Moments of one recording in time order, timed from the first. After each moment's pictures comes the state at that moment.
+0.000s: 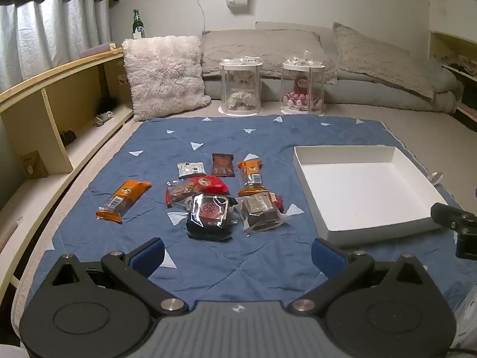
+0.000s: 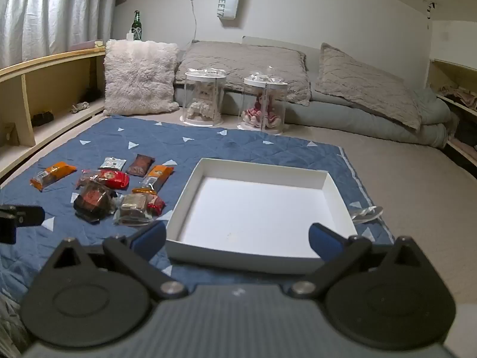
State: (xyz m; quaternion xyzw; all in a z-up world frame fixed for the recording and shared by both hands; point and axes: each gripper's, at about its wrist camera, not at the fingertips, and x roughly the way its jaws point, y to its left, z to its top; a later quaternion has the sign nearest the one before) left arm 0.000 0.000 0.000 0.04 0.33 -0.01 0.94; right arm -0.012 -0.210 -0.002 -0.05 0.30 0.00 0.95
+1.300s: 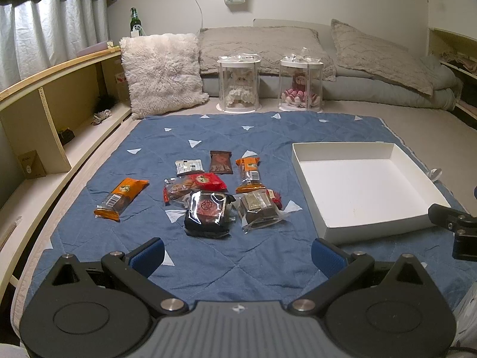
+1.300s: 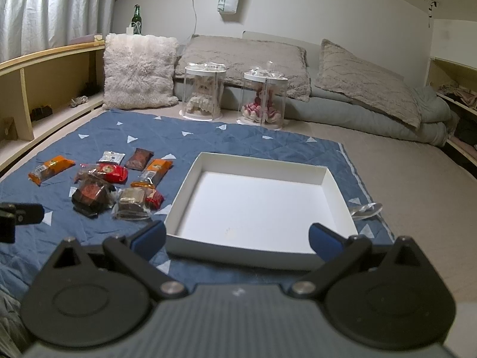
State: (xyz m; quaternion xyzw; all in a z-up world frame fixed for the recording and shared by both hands) left arm 0.000 0.000 0.000 0.04 0.33 -0.01 0.94; right arm -0.011 -0.211 -0.005 -0.06 0.30 0.00 0.95
